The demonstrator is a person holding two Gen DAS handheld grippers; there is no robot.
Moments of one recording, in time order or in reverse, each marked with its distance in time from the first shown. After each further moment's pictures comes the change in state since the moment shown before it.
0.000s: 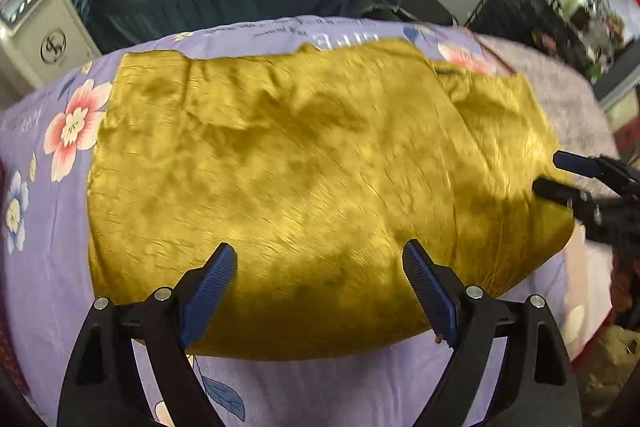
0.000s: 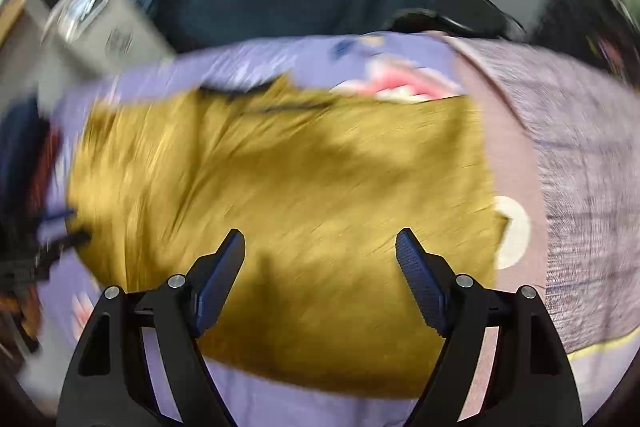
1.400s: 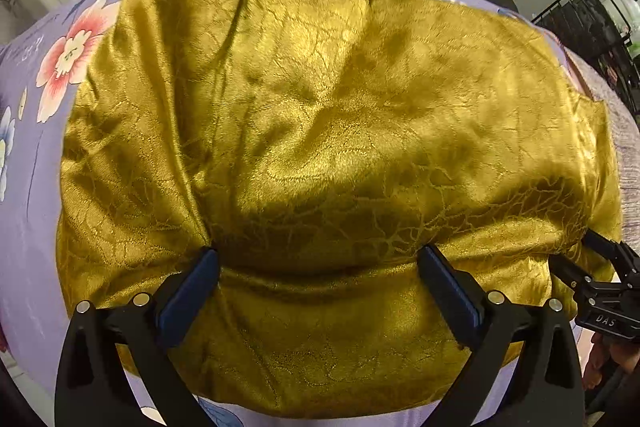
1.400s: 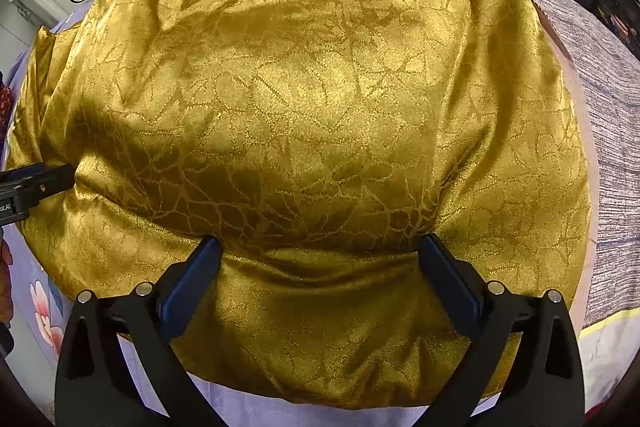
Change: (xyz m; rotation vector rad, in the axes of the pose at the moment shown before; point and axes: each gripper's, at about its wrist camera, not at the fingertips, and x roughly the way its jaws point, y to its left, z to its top) left arm 0.056 0.051 0.006 -0.221 0.160 0.030; right arm 0.086 -0.012 -0.018 0.139 0.184 -0.091
